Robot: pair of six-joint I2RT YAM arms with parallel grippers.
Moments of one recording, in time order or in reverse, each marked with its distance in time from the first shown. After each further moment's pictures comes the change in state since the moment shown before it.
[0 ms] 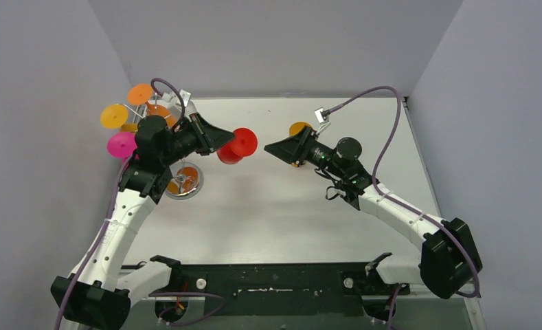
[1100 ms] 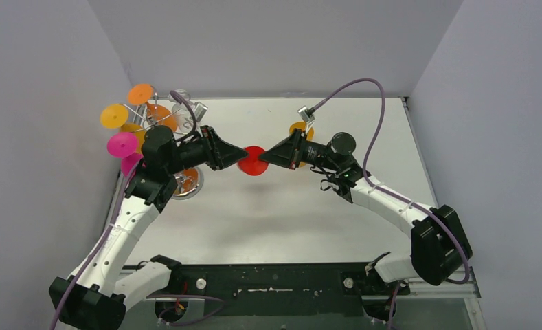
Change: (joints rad) left arm -0.083 -0.043 -0.100 0.101 0.186 0.076; right arm -0.019 0.127 0.061 0.153 -0.294 0.069
